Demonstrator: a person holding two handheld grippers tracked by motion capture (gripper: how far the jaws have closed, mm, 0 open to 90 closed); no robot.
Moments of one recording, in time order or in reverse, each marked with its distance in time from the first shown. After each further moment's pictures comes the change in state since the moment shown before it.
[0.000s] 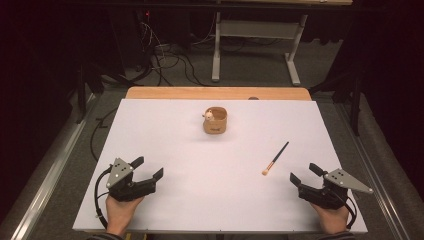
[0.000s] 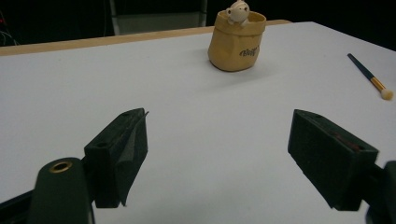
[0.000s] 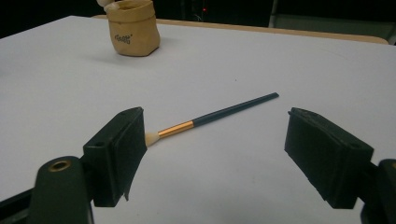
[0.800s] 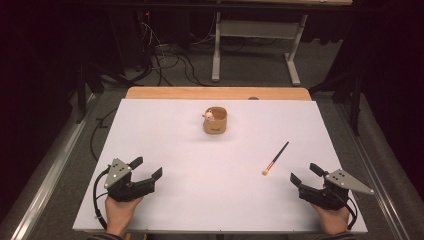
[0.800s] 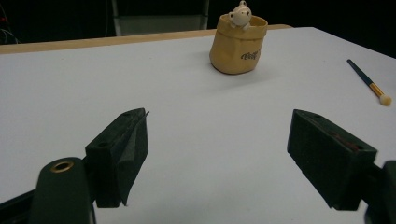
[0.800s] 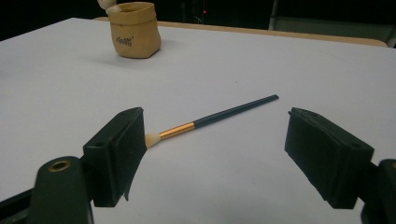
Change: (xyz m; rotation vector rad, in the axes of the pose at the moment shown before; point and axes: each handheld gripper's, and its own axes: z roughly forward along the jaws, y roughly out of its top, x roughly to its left) left arm 0.001 0.000 -0.002 -0.010 0.002 -0.022; right arm 0.000 0.000 -0.002 -0.014 0.004 -0.015
